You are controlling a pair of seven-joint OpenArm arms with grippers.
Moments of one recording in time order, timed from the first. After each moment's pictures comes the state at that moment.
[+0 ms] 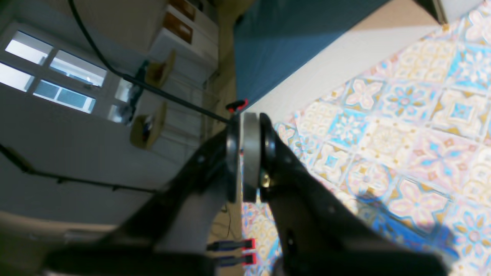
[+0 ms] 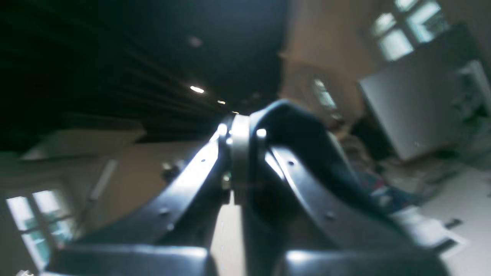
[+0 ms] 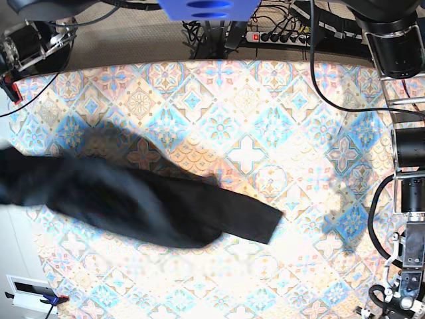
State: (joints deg) left arm -65.1 -32.1 23.0 63.5 2.3 -19.1 44.8; right arm 6.9 28.7 61.0 114.2 82.2 8.4 -31.1
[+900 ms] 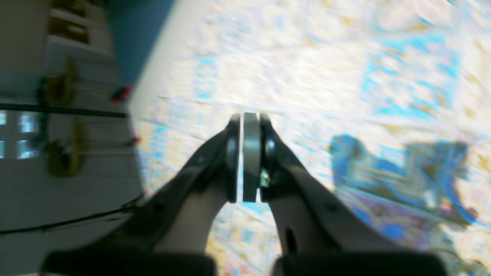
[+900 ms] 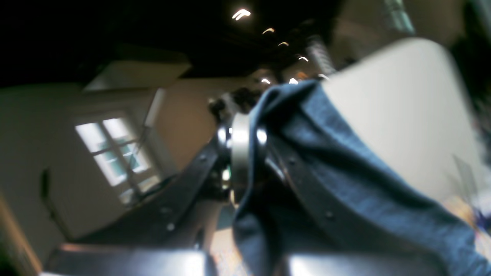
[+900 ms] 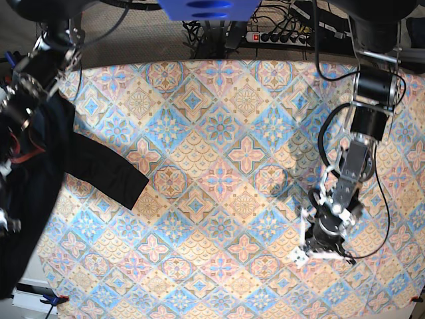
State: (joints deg) left arm -32.3 -26.4 22.9 82.4 5.3 -19.1 49.0; right arm 19.5 25.1 27.8 113.5 67.3 8.3 -28.2
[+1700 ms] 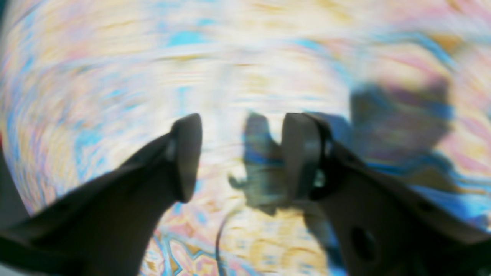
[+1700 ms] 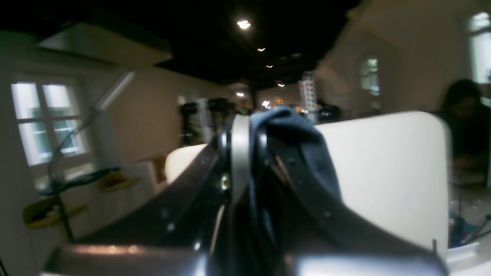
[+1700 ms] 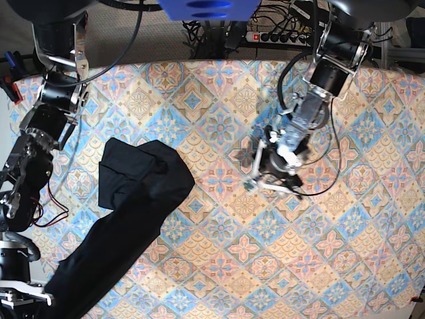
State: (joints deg) left arm -16.7 -14.7 29.8 80.4 13.4 -19.3 53.2; right arm 37.6 20.3 13.2 99.5 40.0 8.5 -21.8
